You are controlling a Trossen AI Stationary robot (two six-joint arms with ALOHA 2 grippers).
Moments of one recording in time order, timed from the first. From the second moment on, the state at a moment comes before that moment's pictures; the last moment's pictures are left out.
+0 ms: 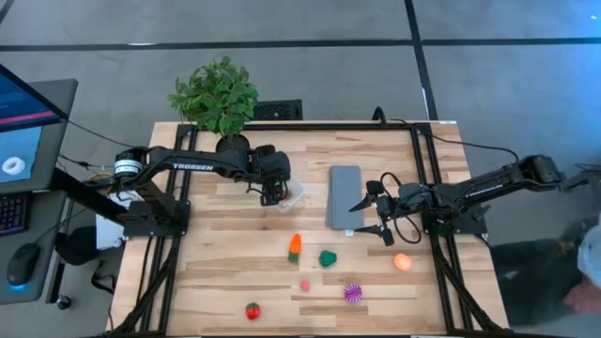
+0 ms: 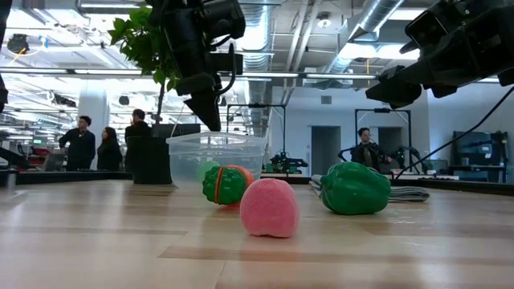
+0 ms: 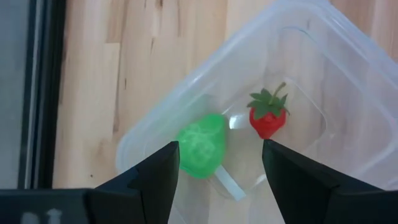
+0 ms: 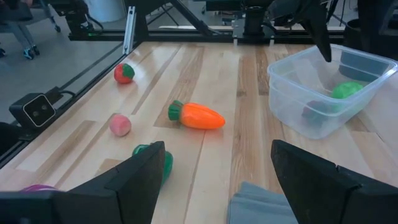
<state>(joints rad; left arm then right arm) 0.18 1.64 1.20 -0.69 -0.23 0.18 0.12 0.92 0.21 0.40 -0.11 -0.03</state>
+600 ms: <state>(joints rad) -0.01 1.50 1.20 -0.94 -0.22 -0.07 0.12 0.92 0.21 0.39 -0.11 -0.03</state>
